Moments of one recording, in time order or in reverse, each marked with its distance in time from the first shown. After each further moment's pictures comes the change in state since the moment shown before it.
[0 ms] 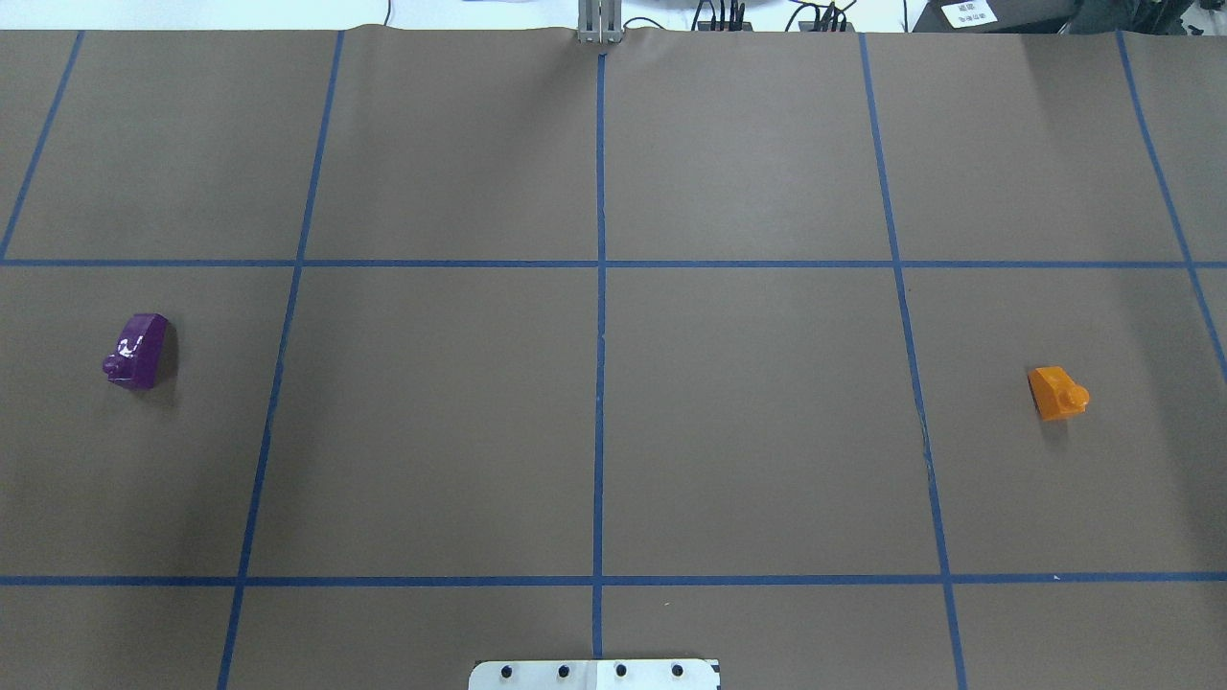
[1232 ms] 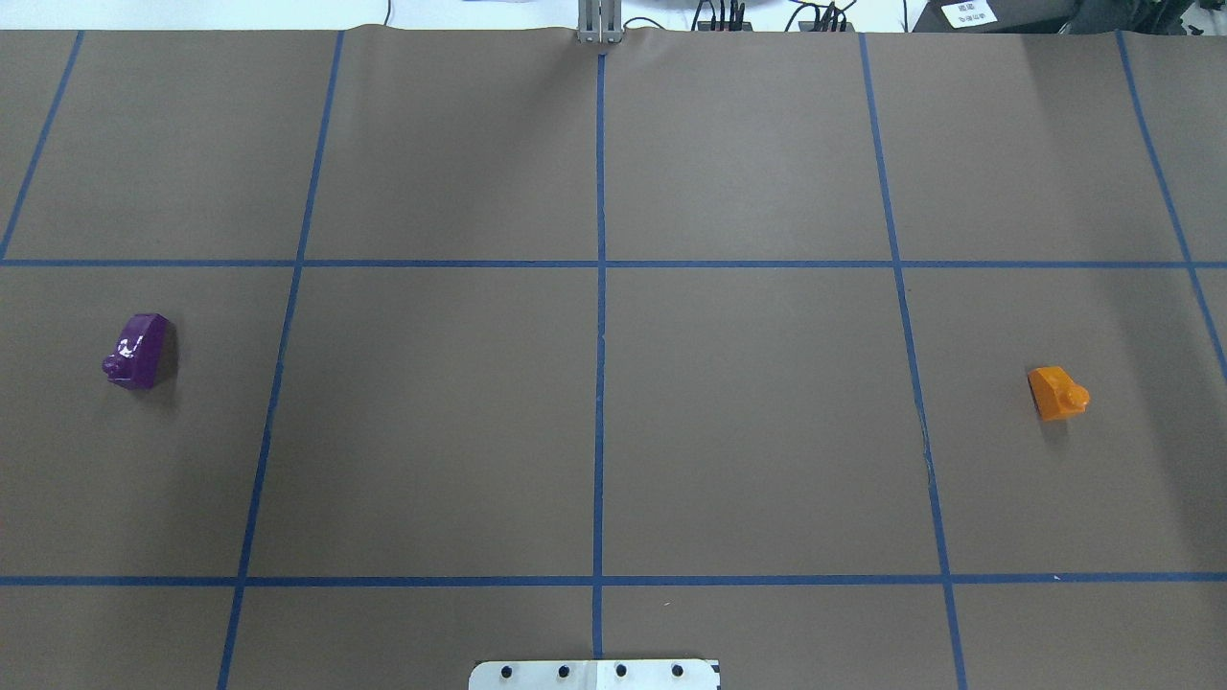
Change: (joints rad) left arm 0.131 -0.033 -0.165 -0.120 -0.088 -0.264; right arm 0.000 0.034 0.049 0.036 0.012 0.023
